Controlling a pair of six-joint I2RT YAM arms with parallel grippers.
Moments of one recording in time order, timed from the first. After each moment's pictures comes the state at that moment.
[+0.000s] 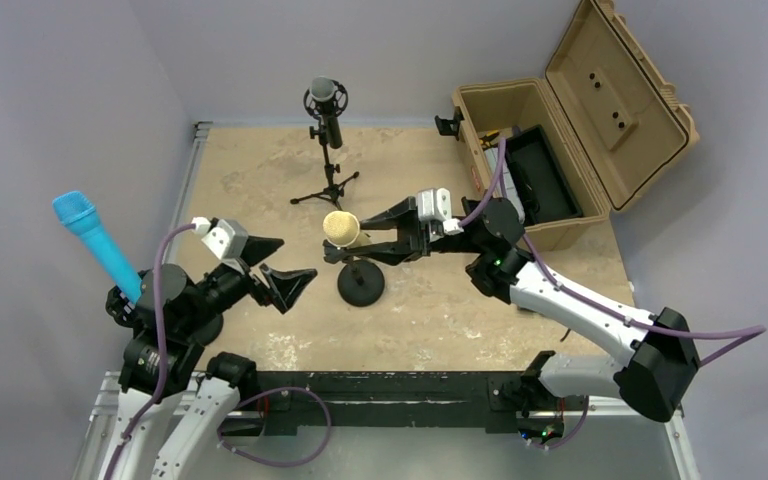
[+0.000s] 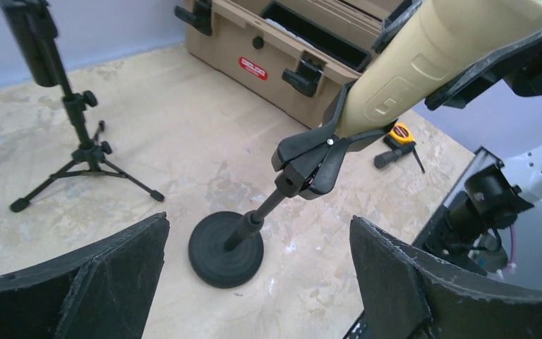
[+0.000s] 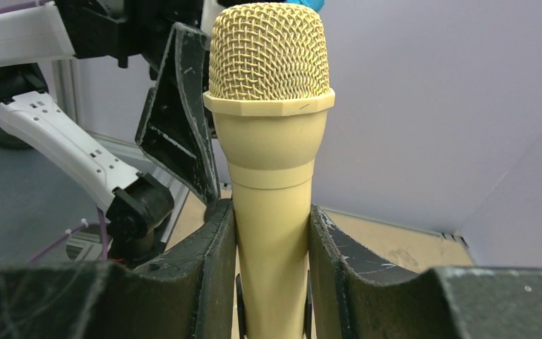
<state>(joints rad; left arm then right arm) -0.30 0.39 0.82 -0.47 0.47 -0.20 0.81 1.22 0.93 0.70 -0.80 0.02</state>
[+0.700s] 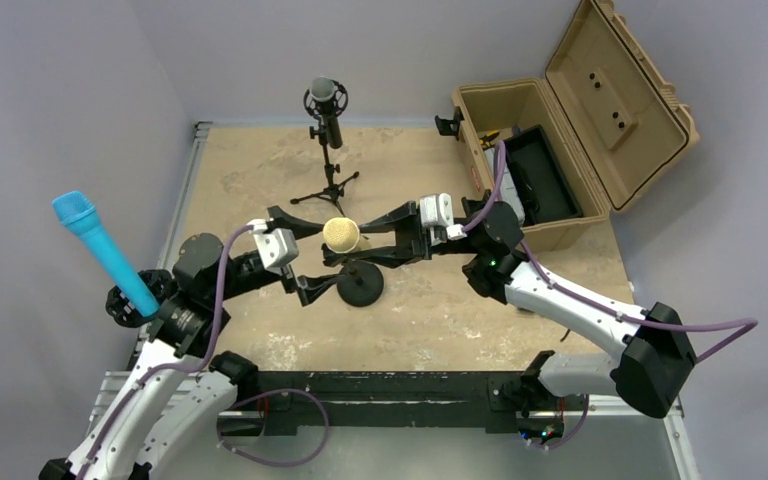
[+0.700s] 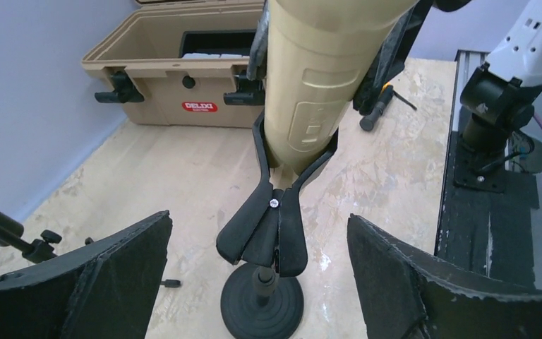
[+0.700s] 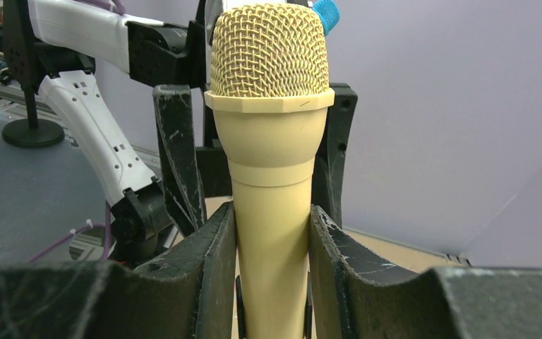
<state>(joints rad) -0.45 0.59 0.76 -0.19 0.68 0.16 0.81 1.25 0.89 0.83 -0.86 0.06</state>
